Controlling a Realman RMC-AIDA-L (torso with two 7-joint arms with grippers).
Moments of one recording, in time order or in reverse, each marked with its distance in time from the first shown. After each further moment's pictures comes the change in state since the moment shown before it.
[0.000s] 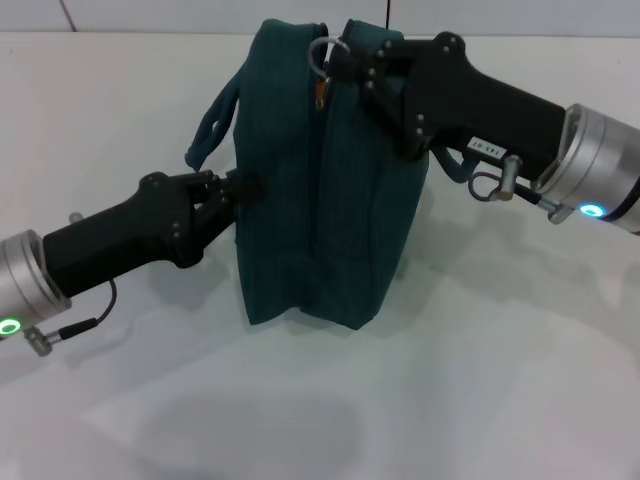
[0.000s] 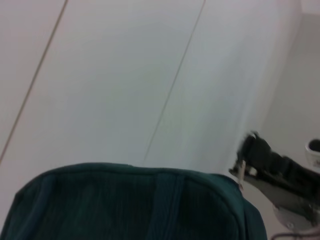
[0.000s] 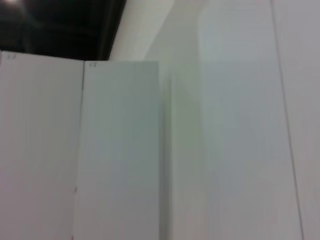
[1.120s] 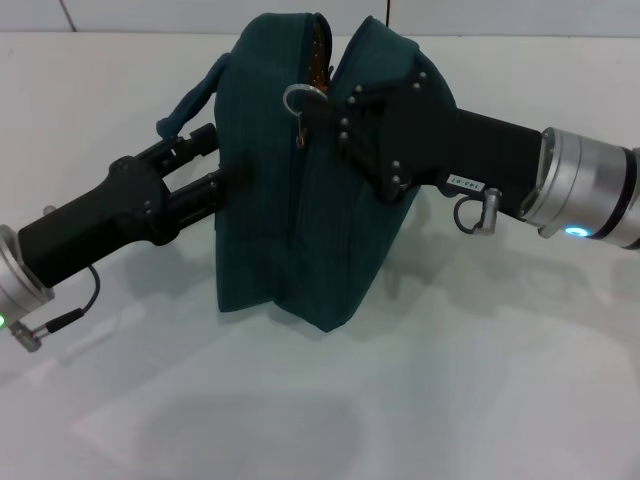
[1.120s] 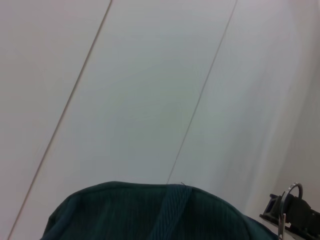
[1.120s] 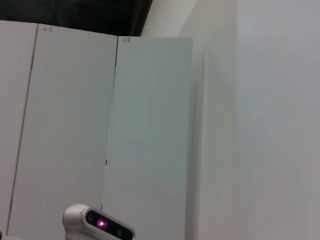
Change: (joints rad) left arm 0.033 -0.007 -0.006 0.004 -0.091 -0.011 -0.011; right arm 0.016 0.000 -0.008 -0.005 -0.101 0.001 -0.039
